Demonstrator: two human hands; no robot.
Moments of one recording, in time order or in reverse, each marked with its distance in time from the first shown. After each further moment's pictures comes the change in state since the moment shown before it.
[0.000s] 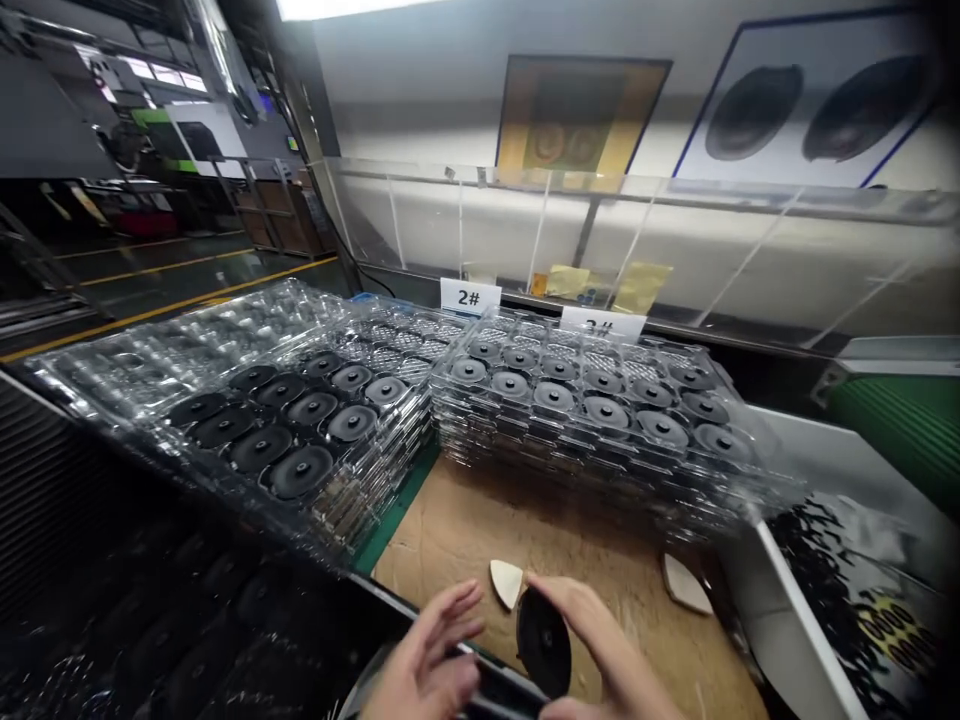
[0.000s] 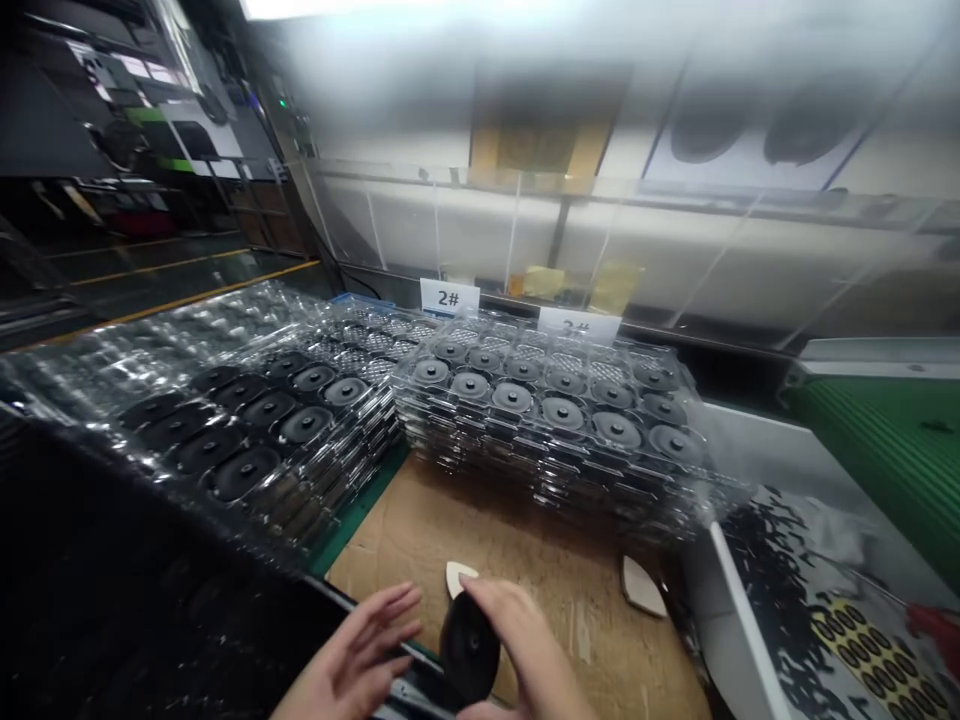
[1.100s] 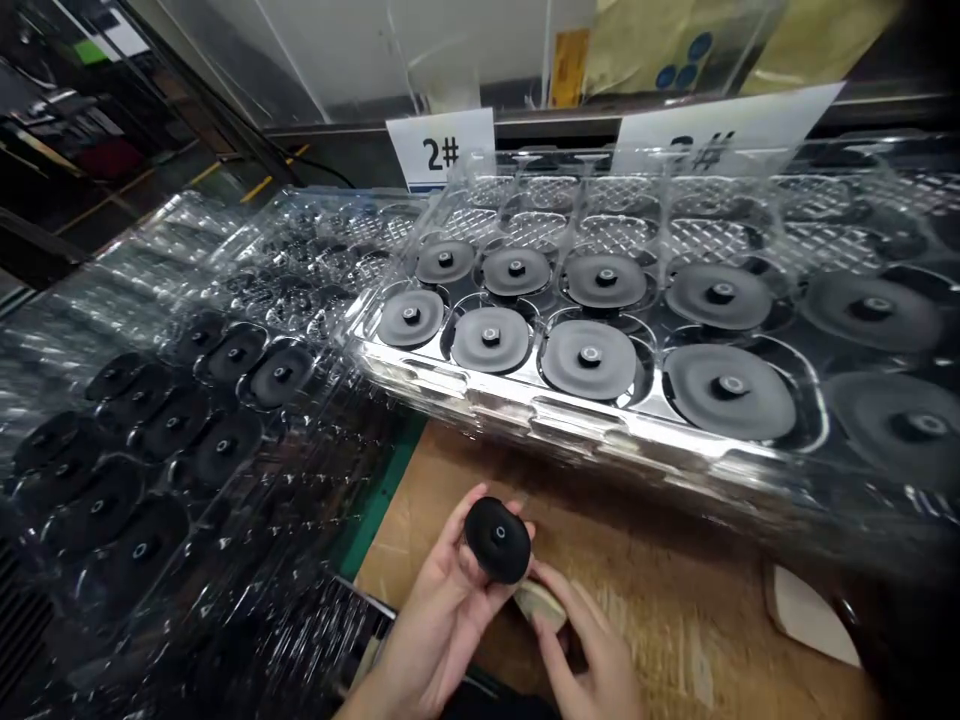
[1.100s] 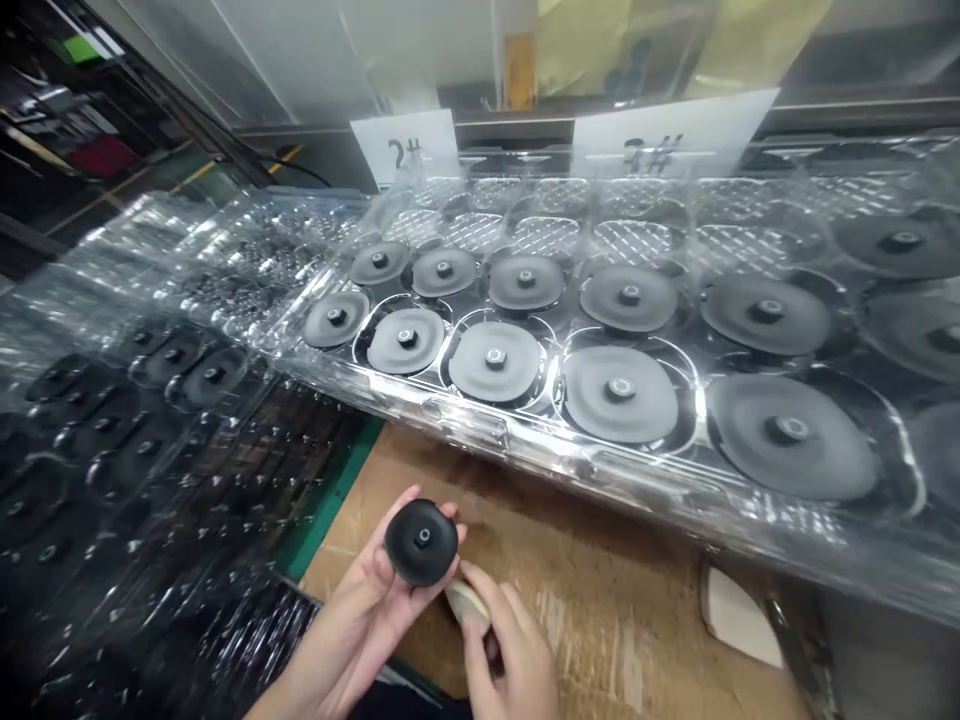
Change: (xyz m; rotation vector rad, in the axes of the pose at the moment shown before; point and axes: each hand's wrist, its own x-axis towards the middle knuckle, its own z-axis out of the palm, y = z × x) left_hand 0.124 0.017 0.043 -0.611 0.118 -0.263; right_hand 0.022 0.076 0.076 0.140 0.189 0.349
